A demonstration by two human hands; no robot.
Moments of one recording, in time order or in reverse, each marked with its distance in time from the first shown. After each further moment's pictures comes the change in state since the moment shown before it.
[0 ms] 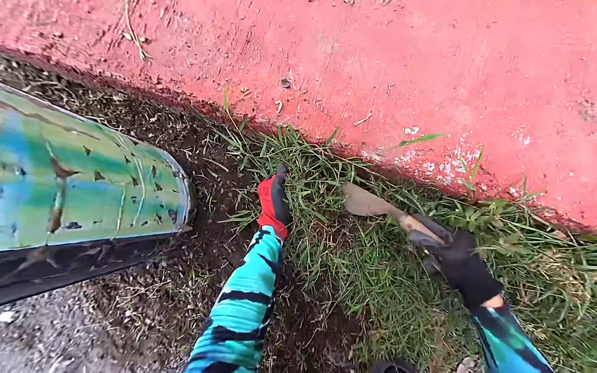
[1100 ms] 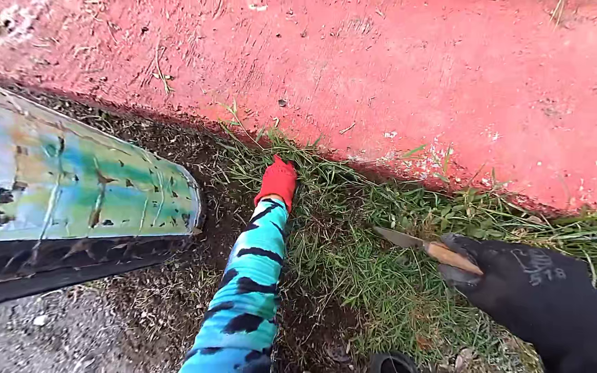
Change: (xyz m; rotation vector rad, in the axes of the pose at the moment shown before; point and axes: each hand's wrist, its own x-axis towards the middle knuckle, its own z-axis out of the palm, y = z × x) left_hand 0.048 0.088 0.032 0.932 -0.095 -0.121; right_hand -0.111 -0.080 -0.069 -1.098 0.151 -0.320
